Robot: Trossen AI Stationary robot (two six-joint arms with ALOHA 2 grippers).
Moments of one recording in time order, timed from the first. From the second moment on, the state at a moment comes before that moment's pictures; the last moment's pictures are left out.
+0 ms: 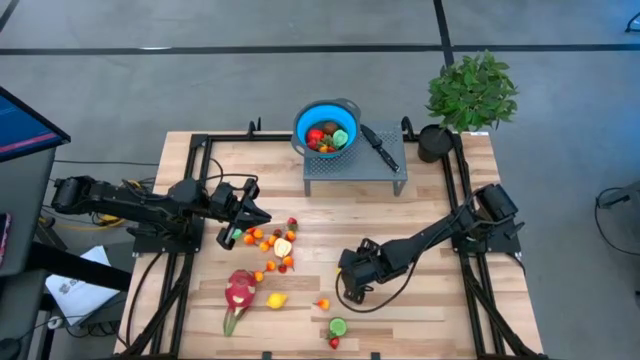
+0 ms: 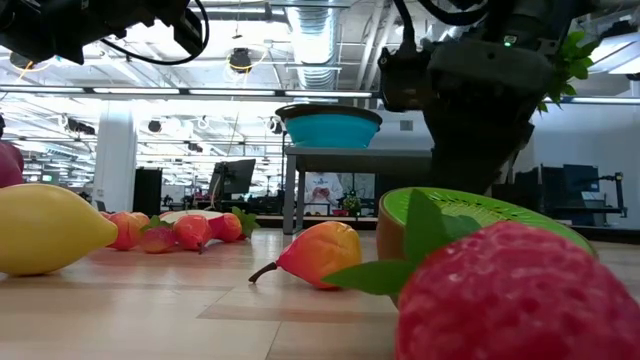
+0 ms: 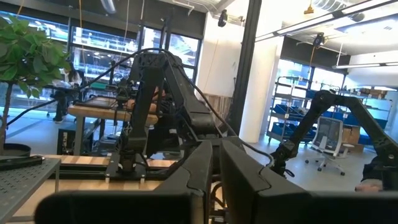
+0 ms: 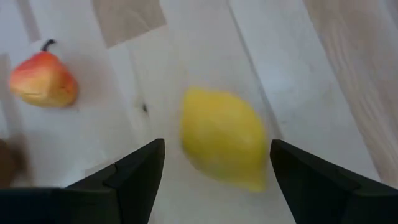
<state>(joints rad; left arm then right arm) 0.00 0.84 0.28 0.84 0.23 -0.21 0.42 1.87 1.13 -0.44 0.21 0.74</state>
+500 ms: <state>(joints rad) 0.00 0.84 0.28 0.84 0.23 -0.21 0.42 1.87 1.13 -0.41 0.20 0.68</state>
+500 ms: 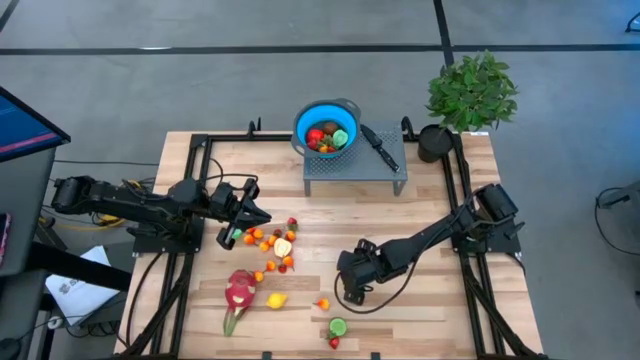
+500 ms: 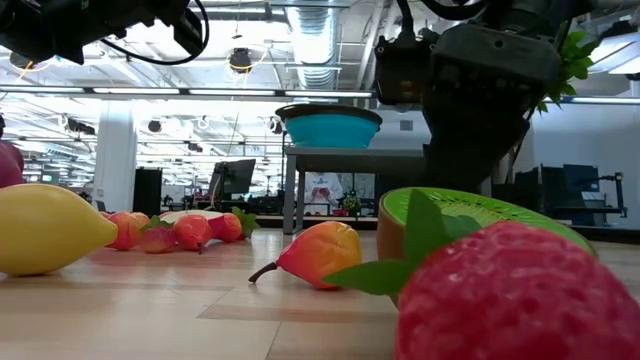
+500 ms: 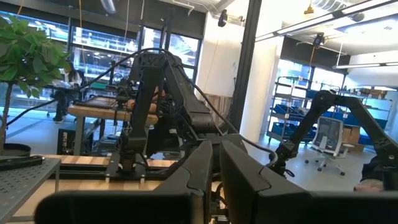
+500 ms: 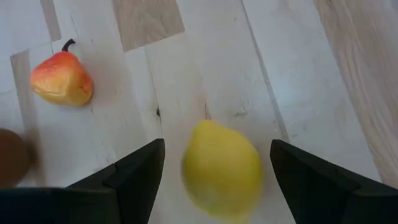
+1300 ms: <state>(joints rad) 0.00 0.84 0.28 0.84 0.23 -0.21 0.41 1.87 1.07 -0.34 0.15 0.60</state>
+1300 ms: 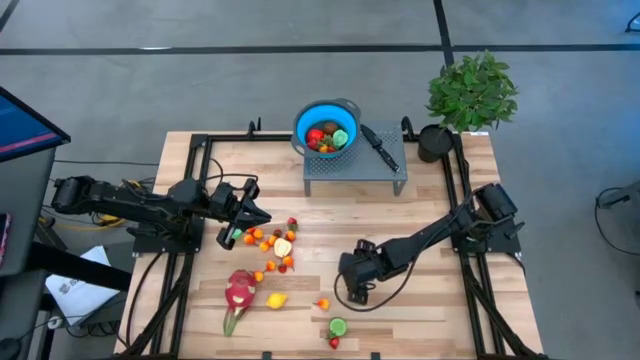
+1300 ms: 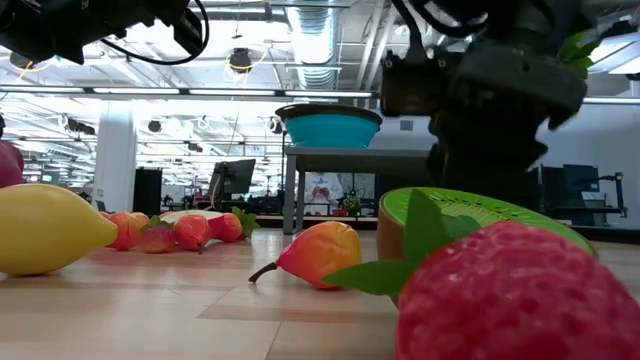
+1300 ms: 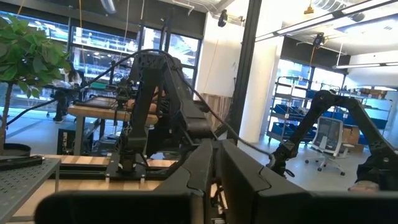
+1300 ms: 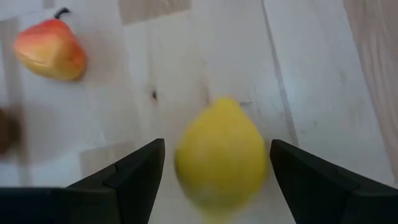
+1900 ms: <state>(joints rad) 0.00 0.84 0.28 0.84 0.23 -0.21 0.41 1.87 1.06 -0.31 0.15 0.59</state>
